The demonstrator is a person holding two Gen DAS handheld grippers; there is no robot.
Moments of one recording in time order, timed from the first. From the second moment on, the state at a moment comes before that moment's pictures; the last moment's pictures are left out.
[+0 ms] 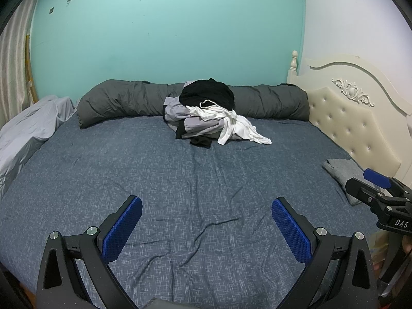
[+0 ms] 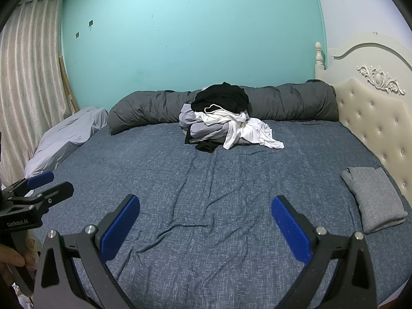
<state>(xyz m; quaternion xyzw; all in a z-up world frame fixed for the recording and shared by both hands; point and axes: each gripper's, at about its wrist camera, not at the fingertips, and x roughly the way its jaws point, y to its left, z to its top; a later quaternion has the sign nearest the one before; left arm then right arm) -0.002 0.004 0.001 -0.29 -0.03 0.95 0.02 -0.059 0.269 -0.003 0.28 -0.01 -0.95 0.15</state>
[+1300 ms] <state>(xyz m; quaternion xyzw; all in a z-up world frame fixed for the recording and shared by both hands) -0.269 -0.037 -0.096 -0.32 -0.05 0.95 -0.03 -0.333 0.270 -0.118 0.32 0.00 -0.93 0.17</state>
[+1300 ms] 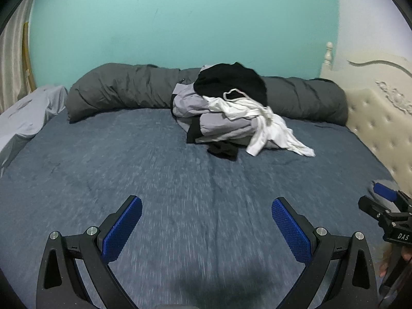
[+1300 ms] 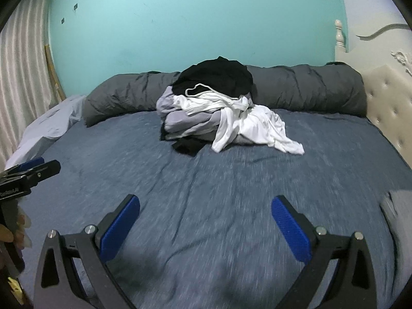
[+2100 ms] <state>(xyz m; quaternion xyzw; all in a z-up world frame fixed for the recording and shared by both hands) -0.448 -0.114 -0.125 -0.39 -0.14 0.91 -0.07 -0.613 0.195 -0.115 0.35 0.03 -0.92 0.16</state>
